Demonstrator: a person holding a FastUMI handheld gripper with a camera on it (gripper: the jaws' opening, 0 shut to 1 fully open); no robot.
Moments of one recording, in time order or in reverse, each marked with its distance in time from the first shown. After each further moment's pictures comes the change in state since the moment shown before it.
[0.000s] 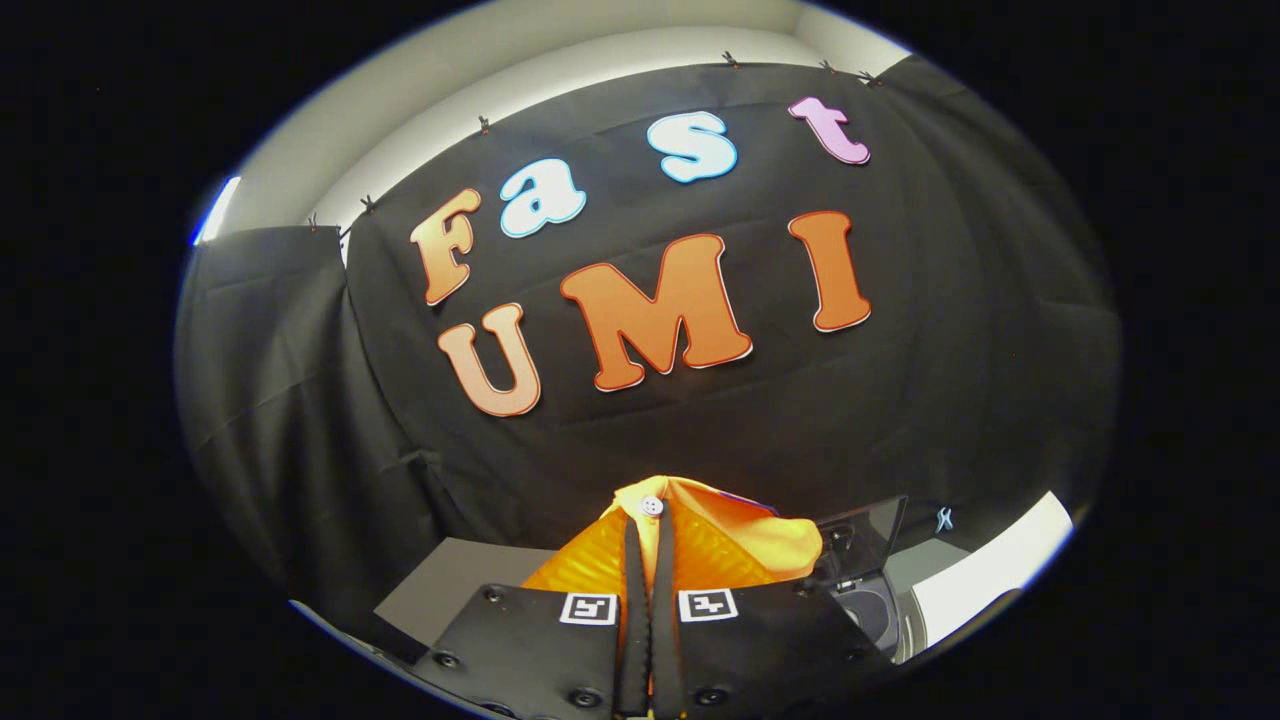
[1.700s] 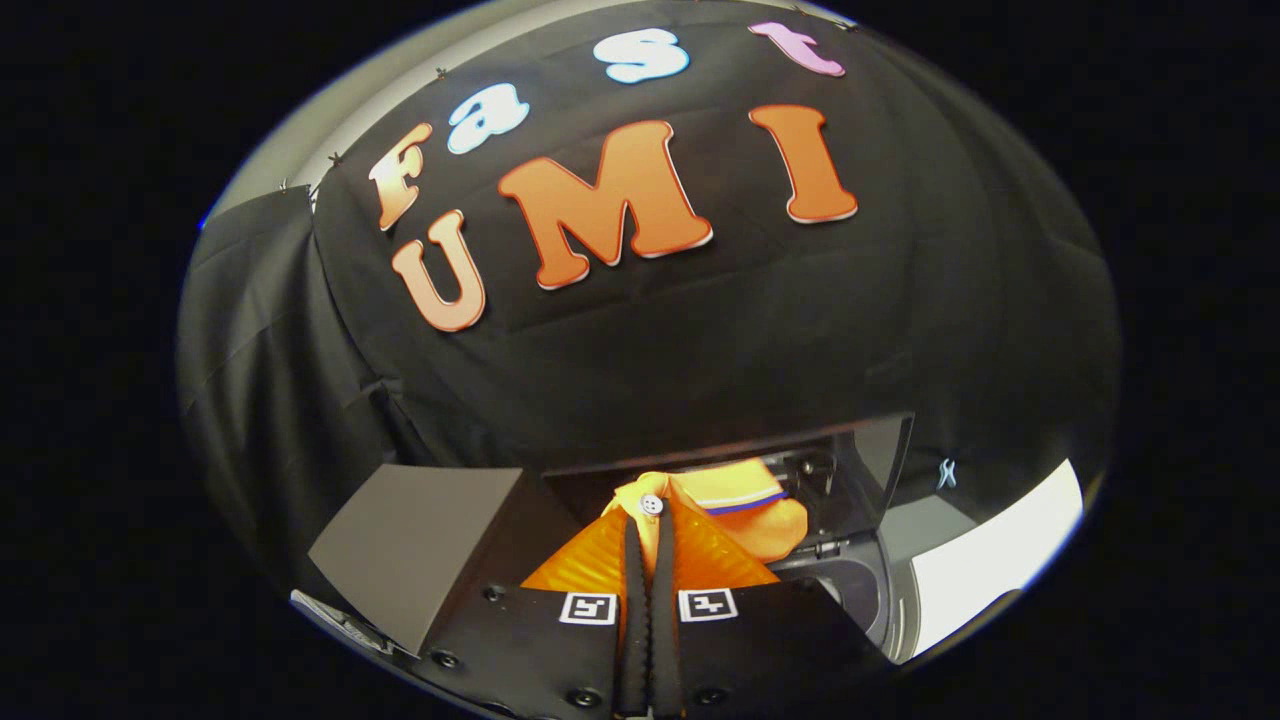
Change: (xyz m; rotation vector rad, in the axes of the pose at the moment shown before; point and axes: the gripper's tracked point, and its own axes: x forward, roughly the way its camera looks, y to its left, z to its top) arm 0.073 -0.118 -0.160 0.034 0.247 -0.019
